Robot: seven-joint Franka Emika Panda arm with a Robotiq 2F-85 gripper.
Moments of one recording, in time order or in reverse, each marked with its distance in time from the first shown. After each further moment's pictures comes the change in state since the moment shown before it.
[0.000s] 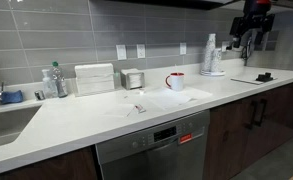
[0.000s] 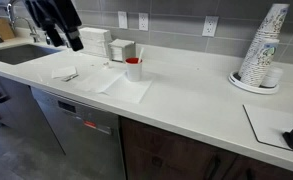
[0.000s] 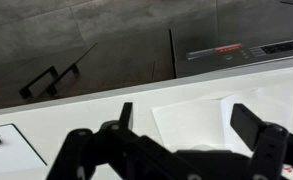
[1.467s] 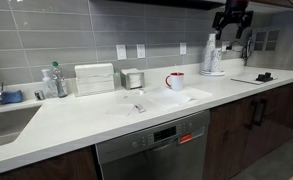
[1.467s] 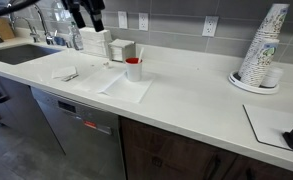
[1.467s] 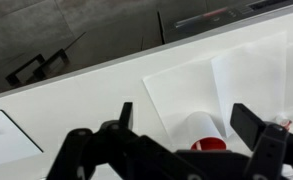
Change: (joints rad) arm 0.032 0.233 0.008 0.248 0.088 -0.001 0.075
